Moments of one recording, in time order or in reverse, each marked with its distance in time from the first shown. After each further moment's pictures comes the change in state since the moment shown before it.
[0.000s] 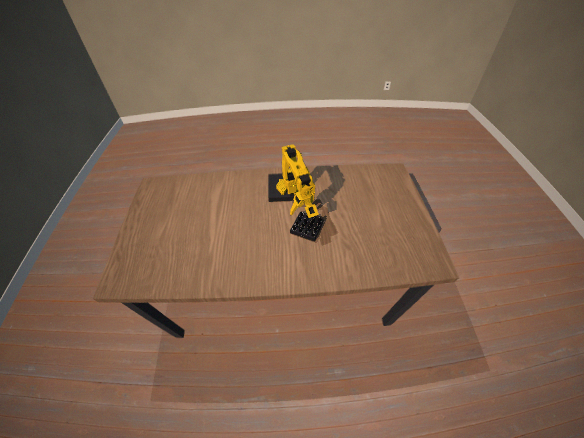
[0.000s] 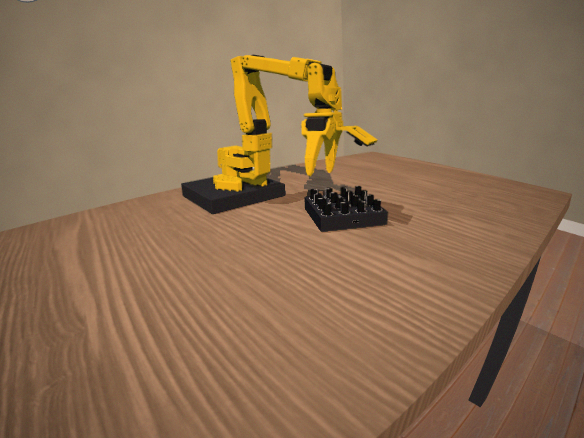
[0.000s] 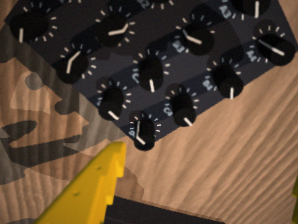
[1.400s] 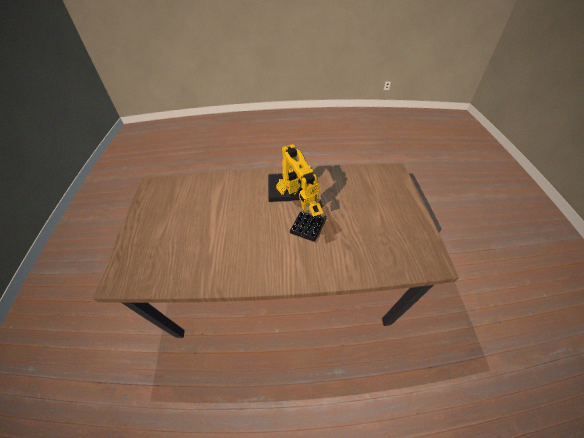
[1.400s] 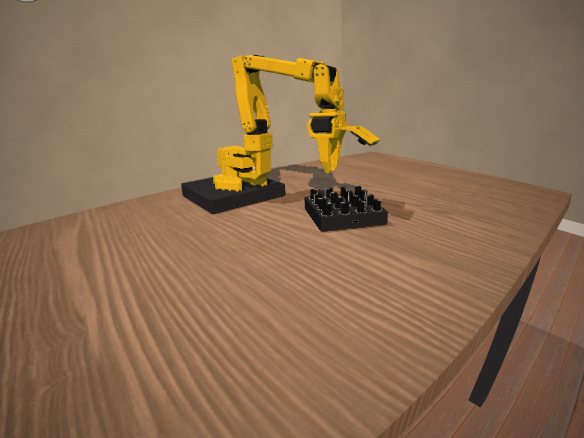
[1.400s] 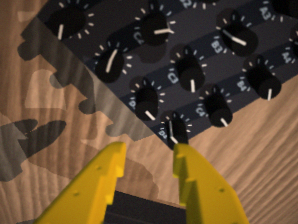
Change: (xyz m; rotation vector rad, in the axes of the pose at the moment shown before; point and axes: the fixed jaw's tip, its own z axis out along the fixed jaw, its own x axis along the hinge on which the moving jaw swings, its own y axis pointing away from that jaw) arm 0.002 0.018 0.000 -0.006 0.007 -0.004
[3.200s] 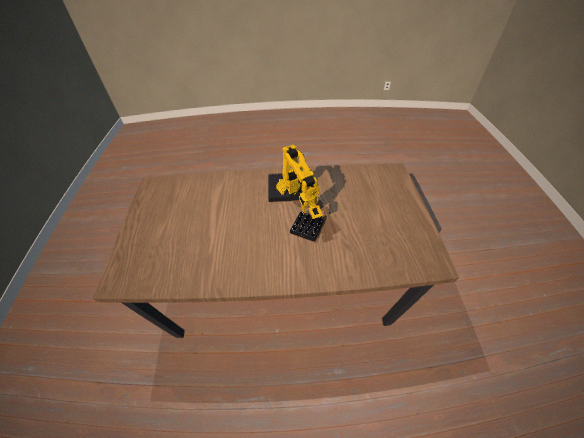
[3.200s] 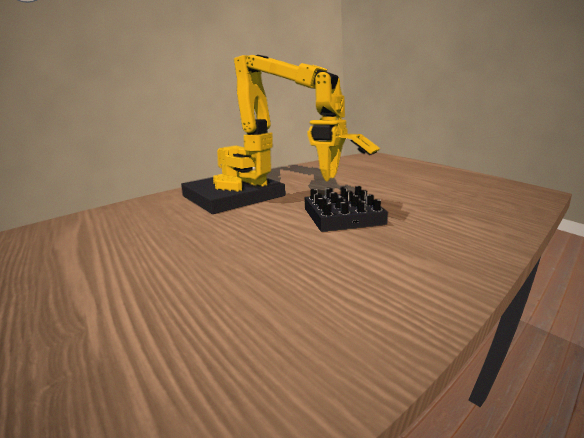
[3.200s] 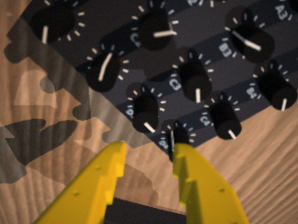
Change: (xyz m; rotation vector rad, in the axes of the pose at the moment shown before) arm 0.002 0.000 0.013 0.002 0.025 0.000
